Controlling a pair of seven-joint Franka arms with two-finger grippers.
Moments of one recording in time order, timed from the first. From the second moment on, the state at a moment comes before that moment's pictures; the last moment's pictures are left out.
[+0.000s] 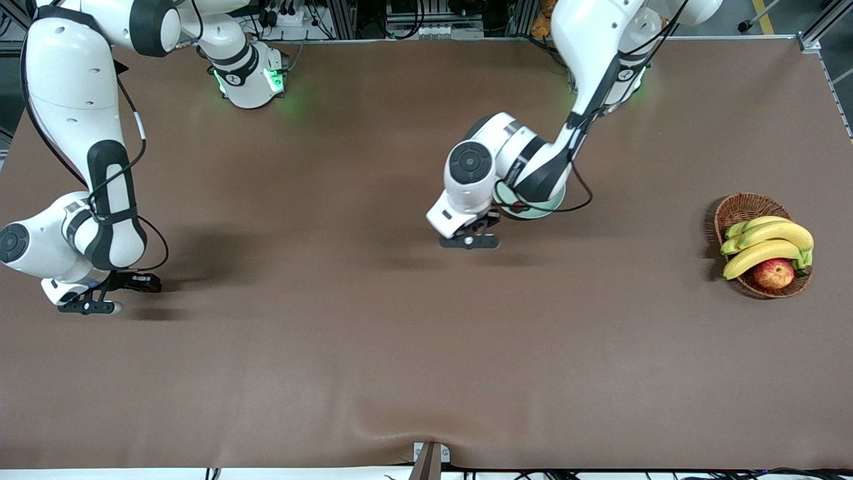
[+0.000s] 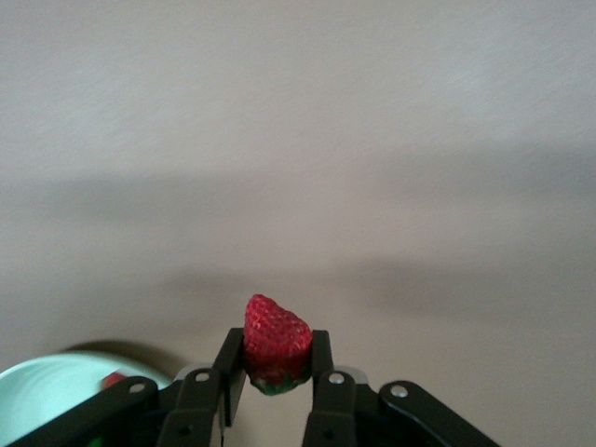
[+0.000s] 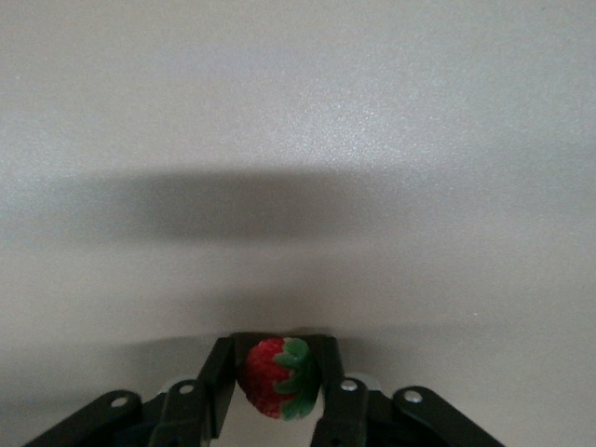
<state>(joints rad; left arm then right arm) -0.69 0.51 -0.04 -1.77 0.02 2.16 -0.70 0.19 0.71 -0.53 -1.84 0.54 2.39 -0.60</state>
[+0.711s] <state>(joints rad) -0.67 0.22 -0.04 -2.25 0.03 2.31 -0.70 0.31 0.67 -0.50 -1.76 0.55 2.36 -0.63</state>
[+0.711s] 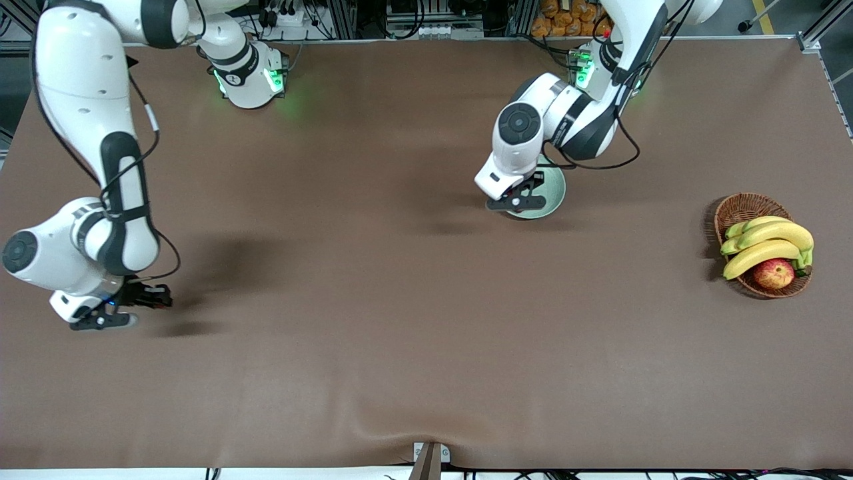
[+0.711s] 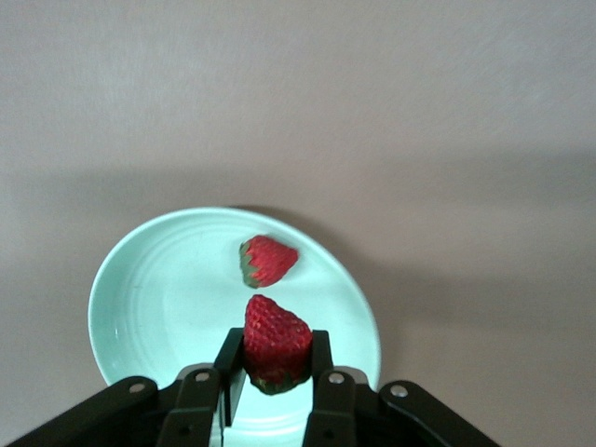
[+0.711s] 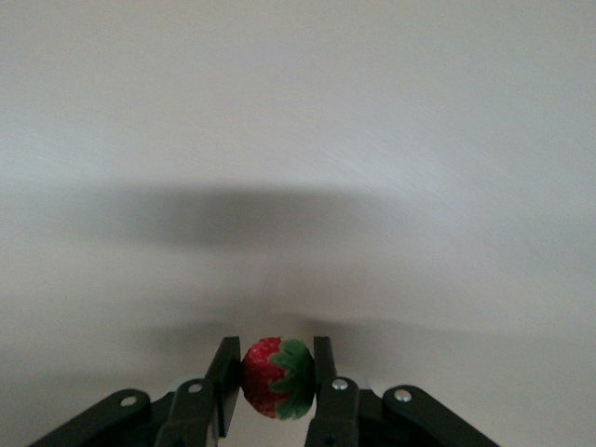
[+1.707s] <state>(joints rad) -0.59 0.14 -0.04 -2.43 0.08 2.44 -0.69 0.73 0.67 -0.36 -1.59 0.60 2.29 0.02</state>
